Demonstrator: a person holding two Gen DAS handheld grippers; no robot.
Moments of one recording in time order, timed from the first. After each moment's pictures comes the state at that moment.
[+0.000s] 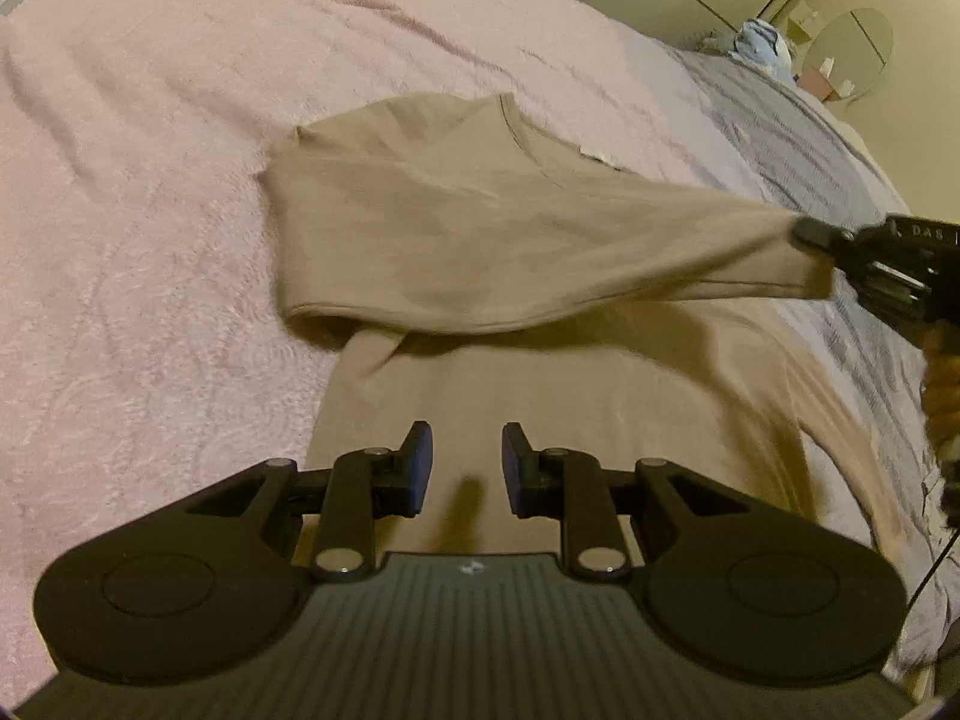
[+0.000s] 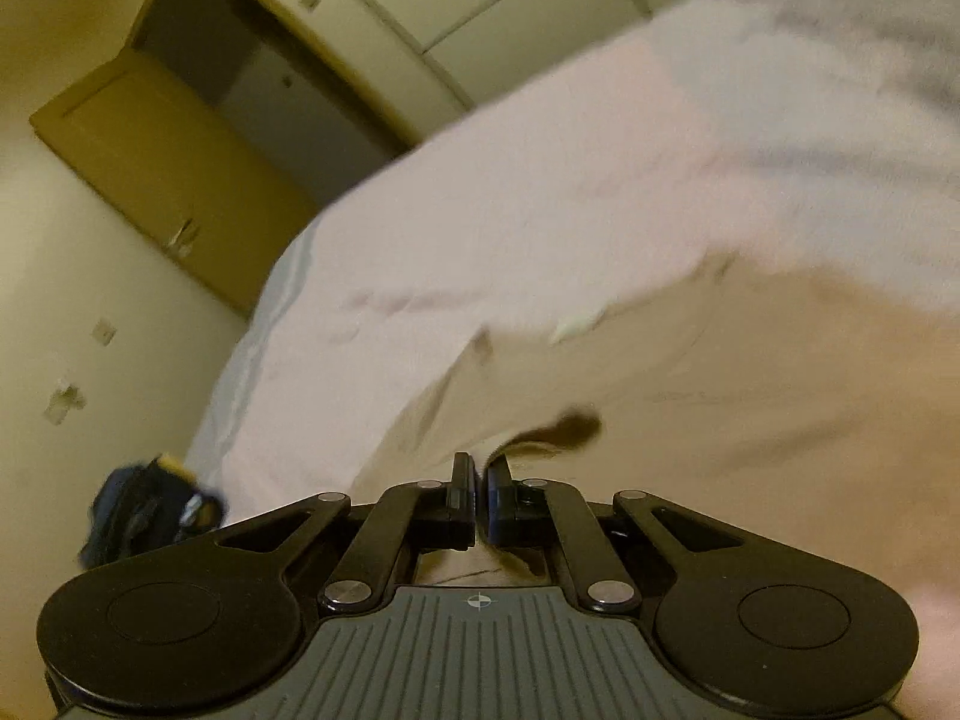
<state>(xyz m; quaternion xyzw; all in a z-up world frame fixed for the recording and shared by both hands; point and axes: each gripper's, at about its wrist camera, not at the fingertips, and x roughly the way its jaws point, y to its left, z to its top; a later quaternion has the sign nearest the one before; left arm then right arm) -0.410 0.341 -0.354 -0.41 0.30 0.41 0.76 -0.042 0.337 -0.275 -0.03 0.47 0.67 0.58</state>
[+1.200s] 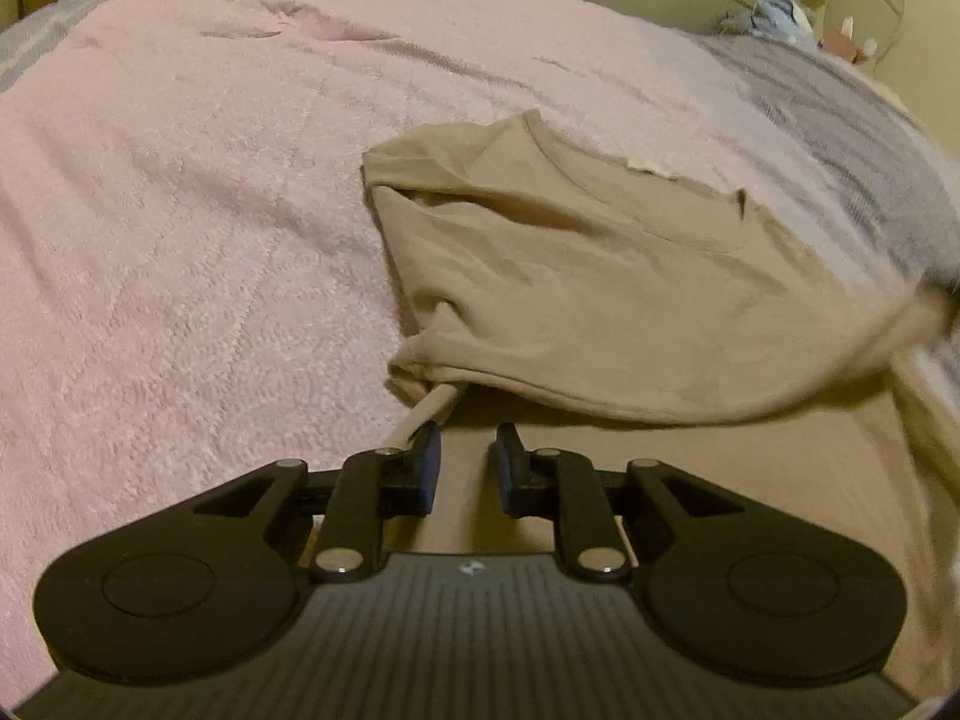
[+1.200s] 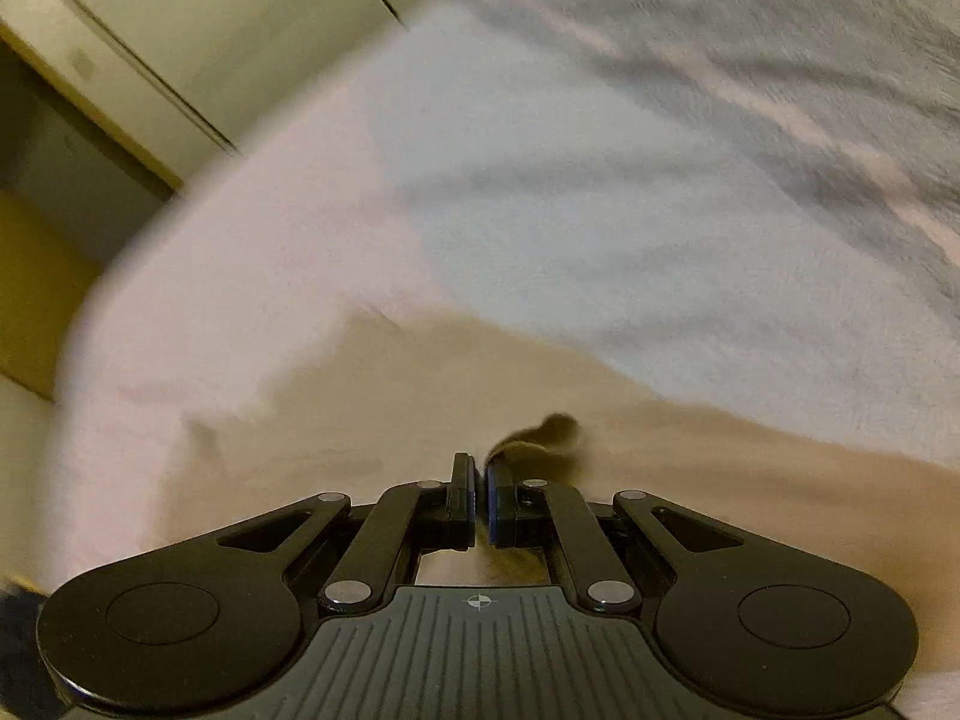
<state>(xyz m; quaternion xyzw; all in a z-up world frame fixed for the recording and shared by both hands) -0.376 0.381 -0.381 -0.32 0.33 0.46 0.76 0.071 0.310 -0.288 0.00 0.49 0.55 0.67</state>
